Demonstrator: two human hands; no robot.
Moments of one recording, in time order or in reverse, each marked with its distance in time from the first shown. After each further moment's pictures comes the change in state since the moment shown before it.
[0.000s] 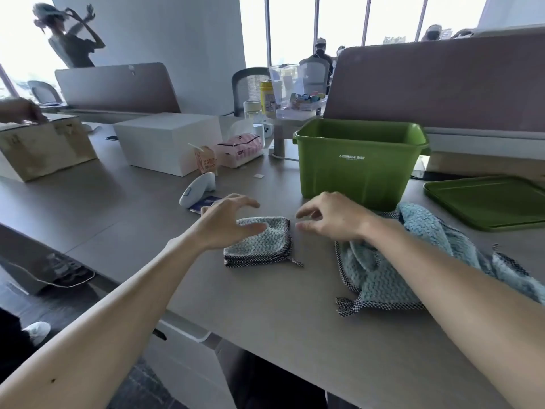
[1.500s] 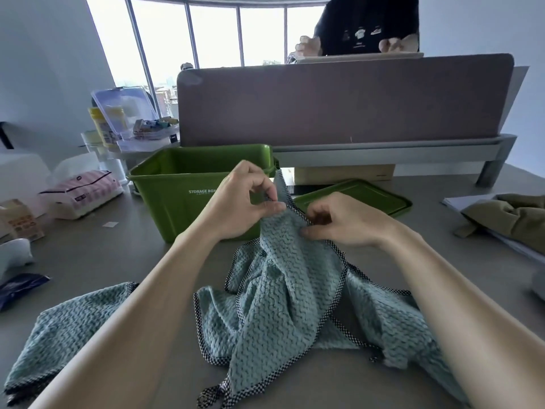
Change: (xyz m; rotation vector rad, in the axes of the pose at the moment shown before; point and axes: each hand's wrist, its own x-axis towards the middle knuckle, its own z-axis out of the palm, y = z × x) left_hand 0.133 0.236 0.083 -0.410 0.056 0.550; right_hand -0.126 0.152 -0.106 0.120 0.200 0.289
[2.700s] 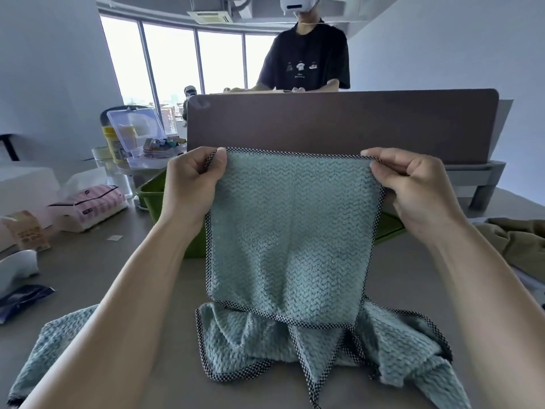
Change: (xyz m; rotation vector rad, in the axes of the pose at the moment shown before) left_hand 0.008 0.005 -0.055 -0.499 0.460 -0.147; right_hand -0.029 0.000 -0.062 0.755 0.758 -0.049
